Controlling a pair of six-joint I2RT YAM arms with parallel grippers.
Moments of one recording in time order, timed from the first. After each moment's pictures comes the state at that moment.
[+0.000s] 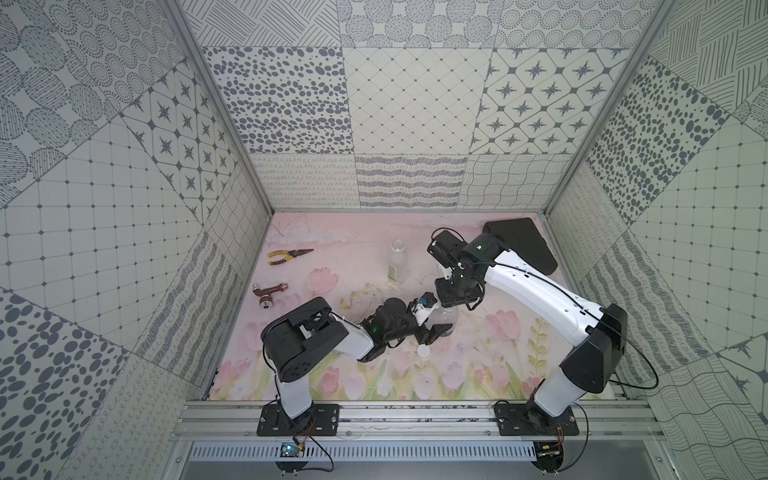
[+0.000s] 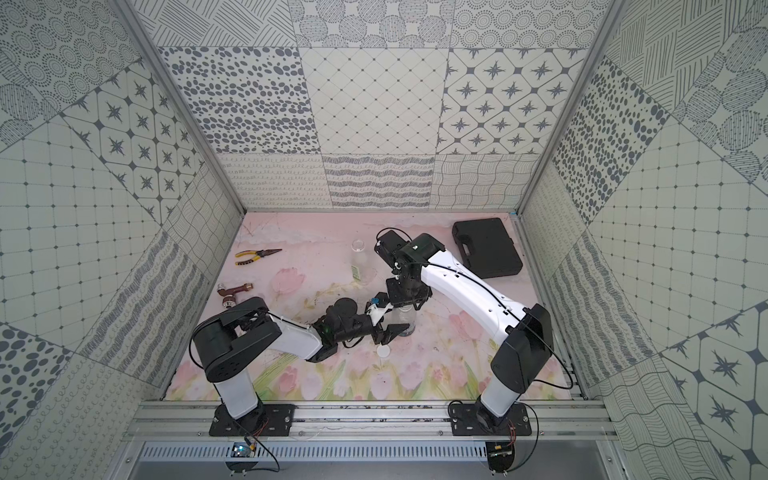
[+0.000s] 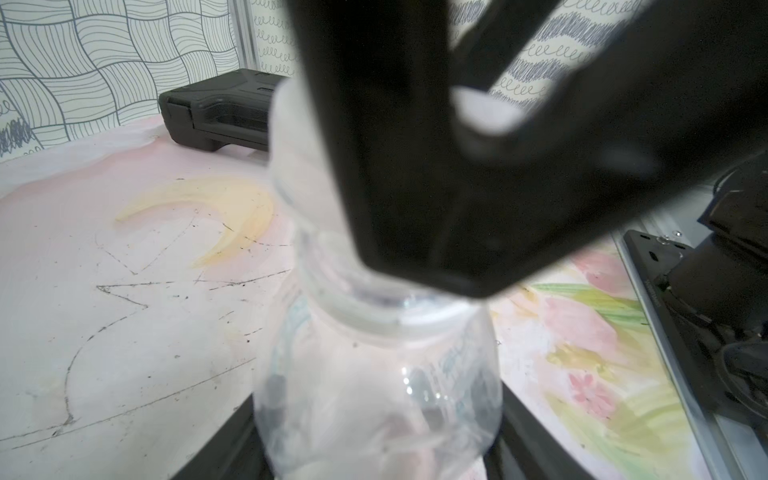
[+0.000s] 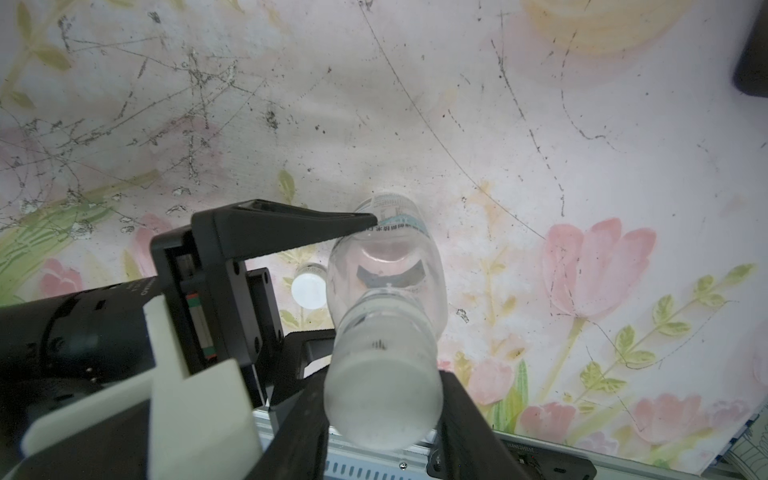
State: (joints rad) left arm -0.86 1.82 0.61 0.97 0.32 0.03; right arm 0.76 1.66 1.63 -1.38 0.06 0.50
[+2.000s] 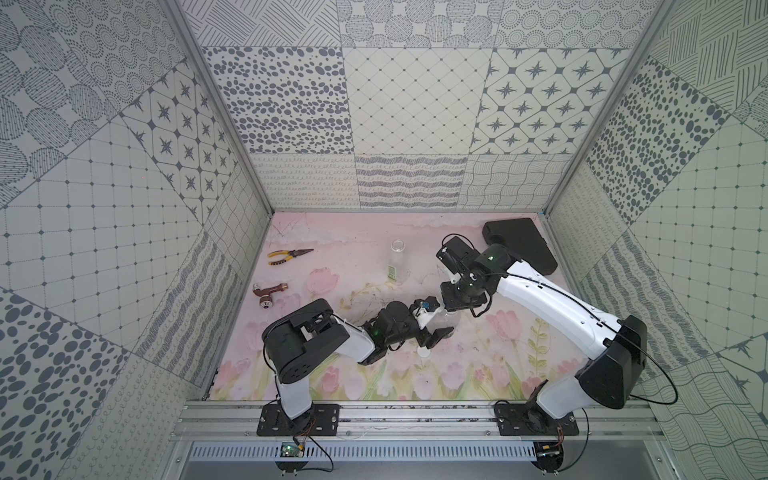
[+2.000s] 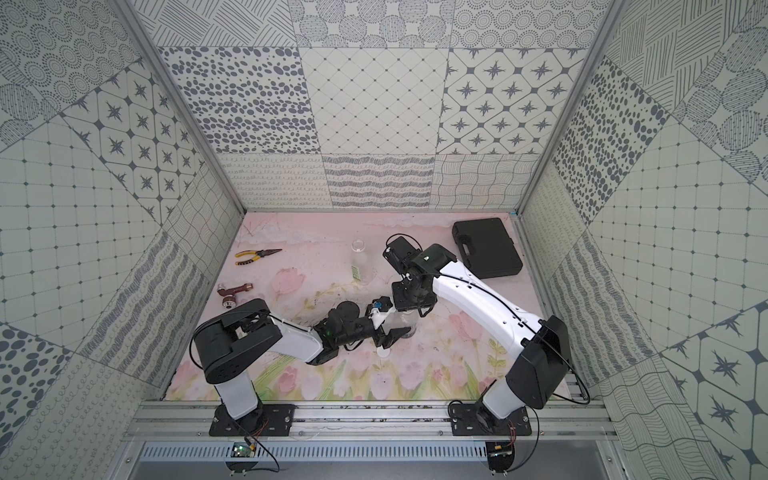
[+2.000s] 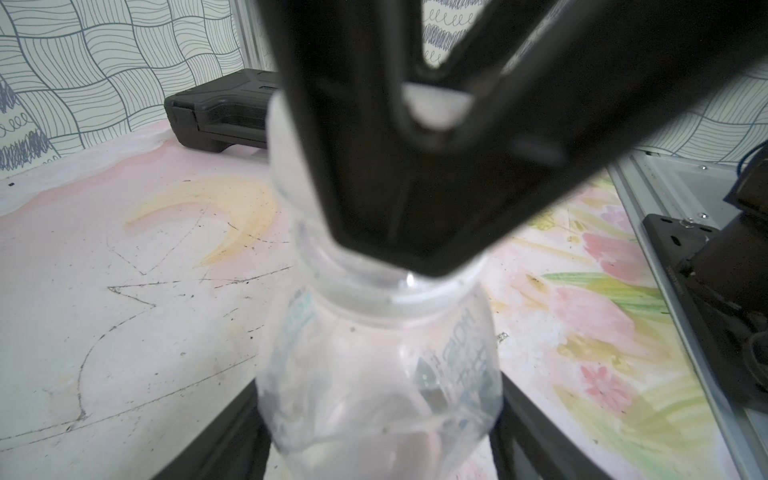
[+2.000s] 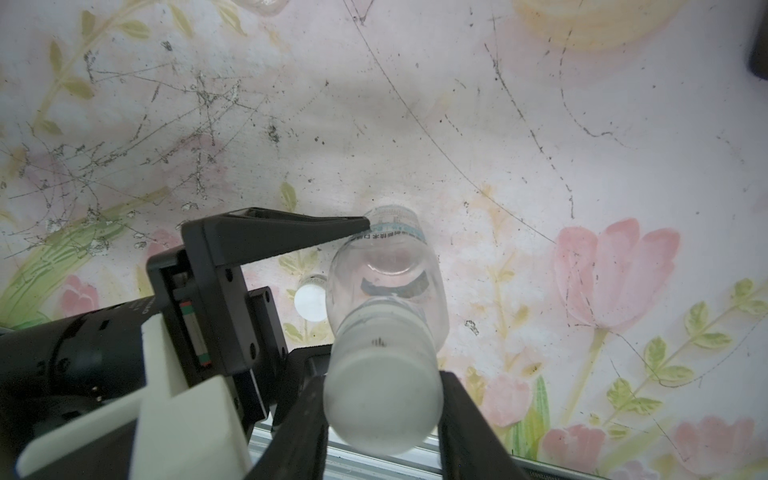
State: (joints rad) left arm -0.89 1.82 0.60 0.97 0.26 0.07; right arm 0.73 1.54 1.46 -1.27 0.06 0.53
